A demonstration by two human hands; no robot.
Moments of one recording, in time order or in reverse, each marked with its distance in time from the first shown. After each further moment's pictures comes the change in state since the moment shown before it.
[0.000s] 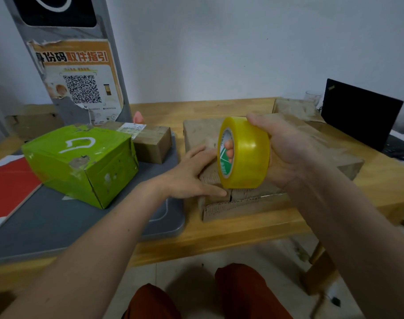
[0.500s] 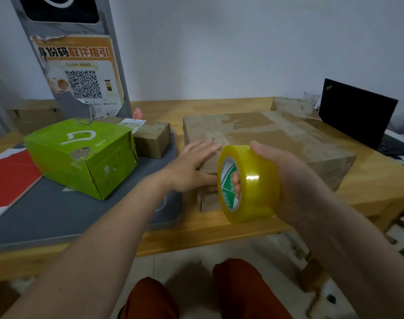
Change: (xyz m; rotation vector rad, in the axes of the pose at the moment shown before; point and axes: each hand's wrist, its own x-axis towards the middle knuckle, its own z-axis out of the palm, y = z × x) left_hand 0.004 -0.002 0.010 0.134 0.109 -0.043; right_hand -0.047 0.033 -0.008 -0.066 0.004 0.042
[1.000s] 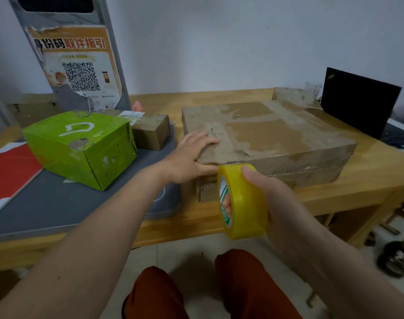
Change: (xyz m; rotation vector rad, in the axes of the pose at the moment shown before) left_hand -0.002 0.006 0.003 0.056 0.033 -0.032; right_hand -0.013 0.051 -0.008 -0.102 0.089 0.047
